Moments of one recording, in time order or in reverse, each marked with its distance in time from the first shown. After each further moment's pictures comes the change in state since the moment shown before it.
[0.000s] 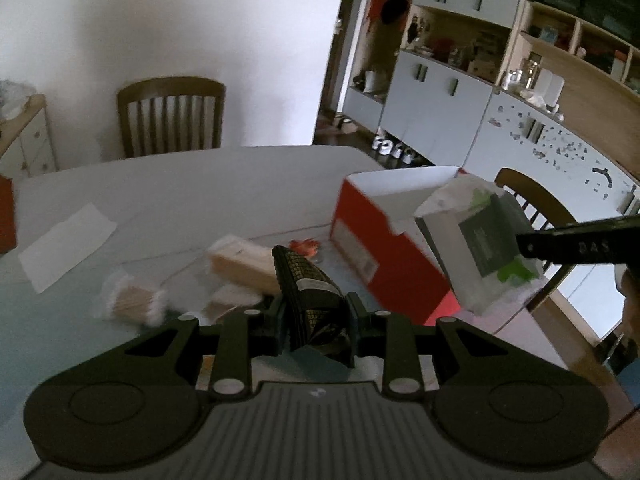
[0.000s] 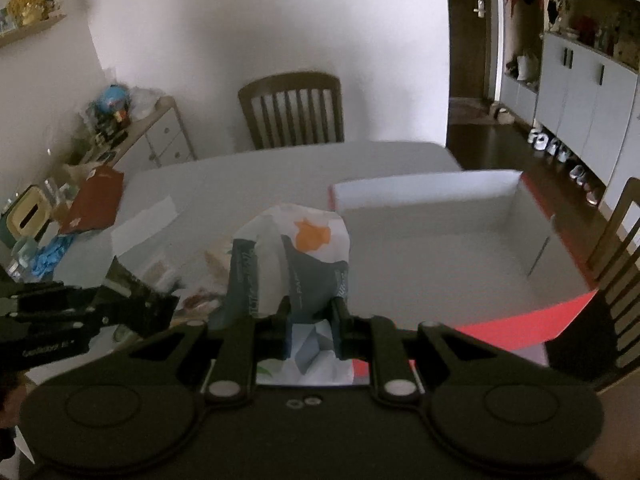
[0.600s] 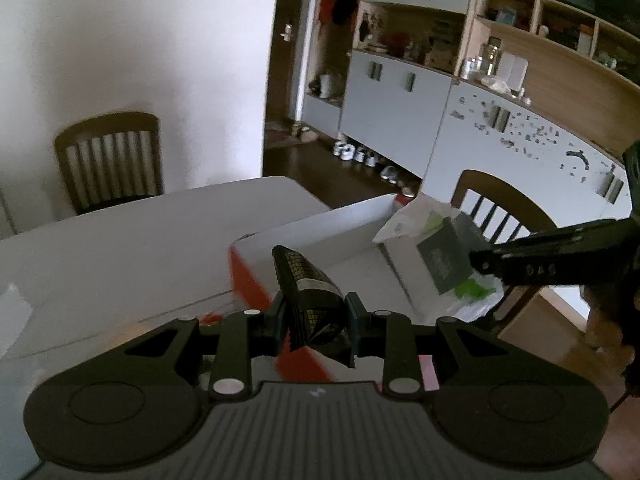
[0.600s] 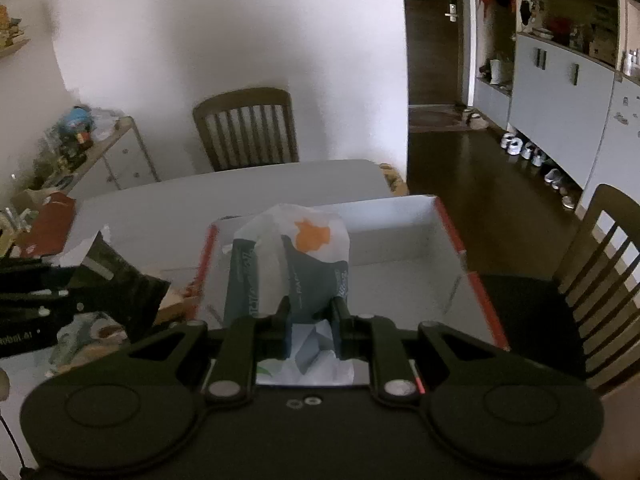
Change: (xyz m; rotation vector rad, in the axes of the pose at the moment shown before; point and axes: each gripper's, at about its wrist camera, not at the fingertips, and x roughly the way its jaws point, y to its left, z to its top) left arm 0.078 -0.111 0.074 0.115 -0.006 -0.078; right arm 0.015 -0.116 0.027 0.023 -0.018 -0.065
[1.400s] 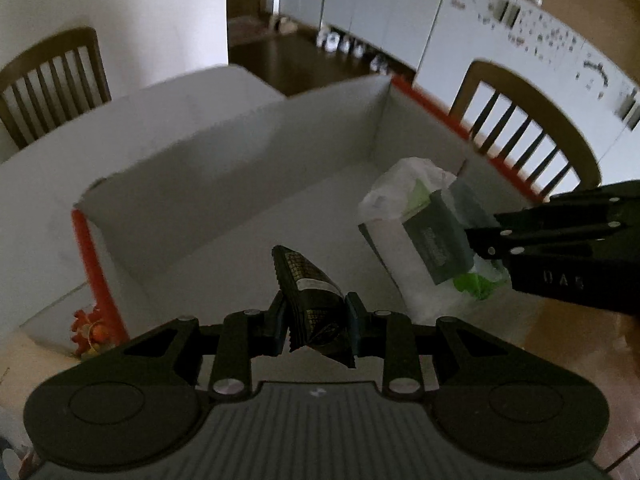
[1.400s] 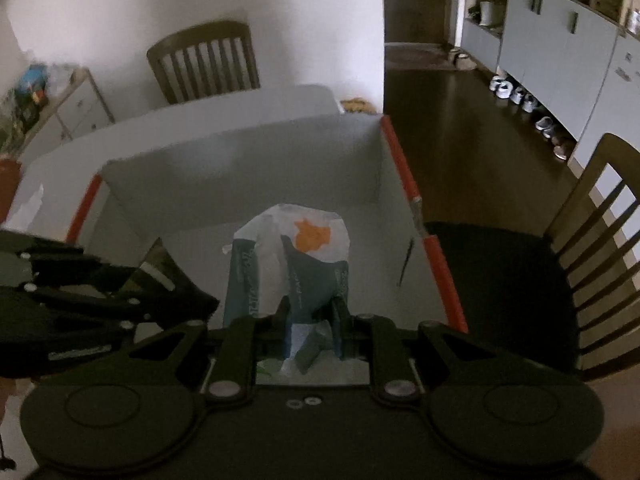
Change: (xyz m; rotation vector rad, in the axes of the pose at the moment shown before) left arm 0.184 -0.041 0.000 0.054 0.365 -0.017; right arm 0.100 -0.061 -0.013 0.008 0.210 -0.035
